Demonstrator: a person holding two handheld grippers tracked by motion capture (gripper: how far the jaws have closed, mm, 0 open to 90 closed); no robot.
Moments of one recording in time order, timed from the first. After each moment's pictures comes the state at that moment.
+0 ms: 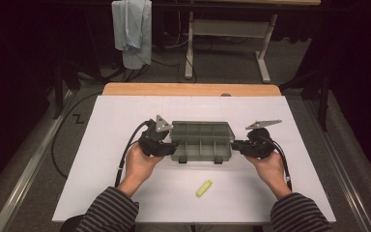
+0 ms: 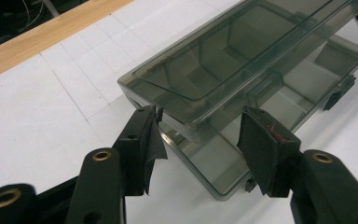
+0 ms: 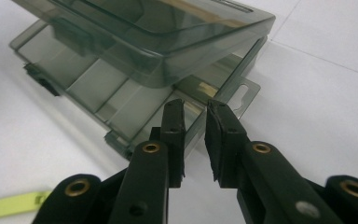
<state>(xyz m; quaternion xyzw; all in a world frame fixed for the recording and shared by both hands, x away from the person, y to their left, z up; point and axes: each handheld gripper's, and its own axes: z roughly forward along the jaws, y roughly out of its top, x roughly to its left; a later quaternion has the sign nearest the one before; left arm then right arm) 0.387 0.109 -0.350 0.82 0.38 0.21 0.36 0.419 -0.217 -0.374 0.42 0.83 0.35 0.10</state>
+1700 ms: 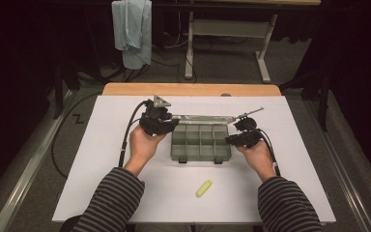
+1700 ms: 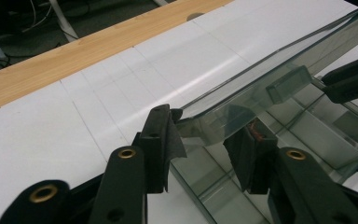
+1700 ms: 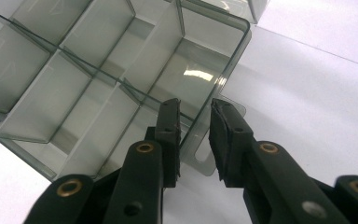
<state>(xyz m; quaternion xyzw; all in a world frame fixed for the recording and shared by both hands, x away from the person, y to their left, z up) 0.436 0.114 -0.328 0.79 0.42 0.20 0.39 0.458 -0.190 -0.379 0.48 0.83 0.26 0.09</state>
